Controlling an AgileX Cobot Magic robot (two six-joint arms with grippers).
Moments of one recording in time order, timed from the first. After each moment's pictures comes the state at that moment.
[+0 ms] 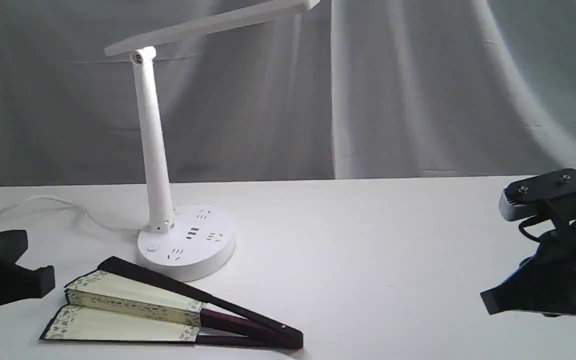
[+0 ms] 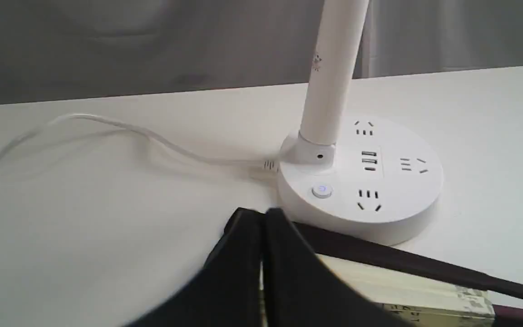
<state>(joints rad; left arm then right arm) -0.09 1.35 -0.45 0.07 -0.44 -0.08 0.07 1.58 -0.89 0.06 0.55 -0.20</state>
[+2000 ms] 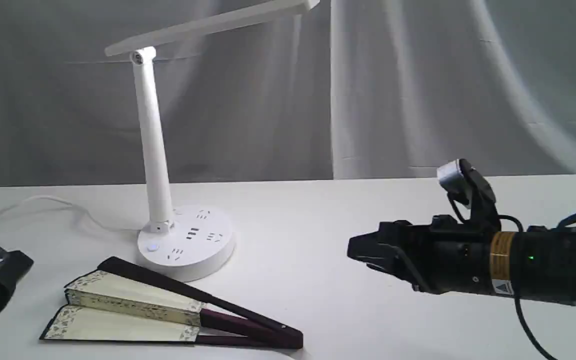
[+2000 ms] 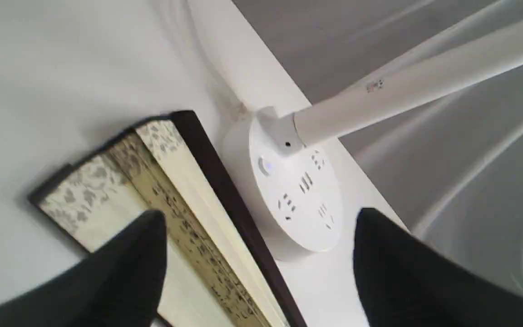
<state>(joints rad) -0.09 1.47 -0.29 0.03 -0.70 -1.00 0.14 1.89 -0.91 -1.31 -0.79 1.63</state>
